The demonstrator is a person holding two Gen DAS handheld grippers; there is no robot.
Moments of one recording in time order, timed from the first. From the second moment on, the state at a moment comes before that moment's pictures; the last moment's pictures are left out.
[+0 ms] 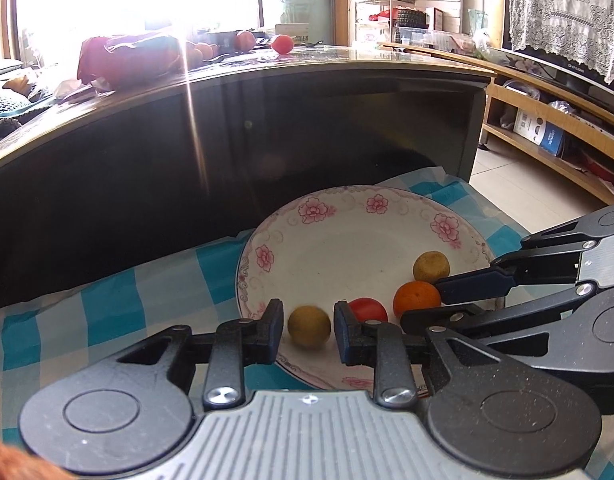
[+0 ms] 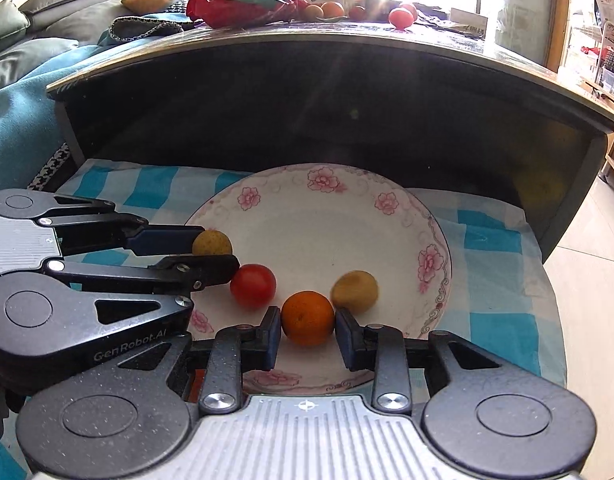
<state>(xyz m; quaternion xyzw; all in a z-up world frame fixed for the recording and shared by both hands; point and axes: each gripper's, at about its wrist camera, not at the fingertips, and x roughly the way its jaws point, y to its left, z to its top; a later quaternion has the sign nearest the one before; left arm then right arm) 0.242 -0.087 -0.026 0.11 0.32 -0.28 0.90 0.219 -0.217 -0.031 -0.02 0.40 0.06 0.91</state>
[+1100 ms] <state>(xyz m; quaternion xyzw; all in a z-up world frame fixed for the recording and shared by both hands) 0.171 -0.052 0.035 0.11 0.33 -0.26 0.90 0.154 -0.213 0.029 -0.01 0.37 0.05 0.93</state>
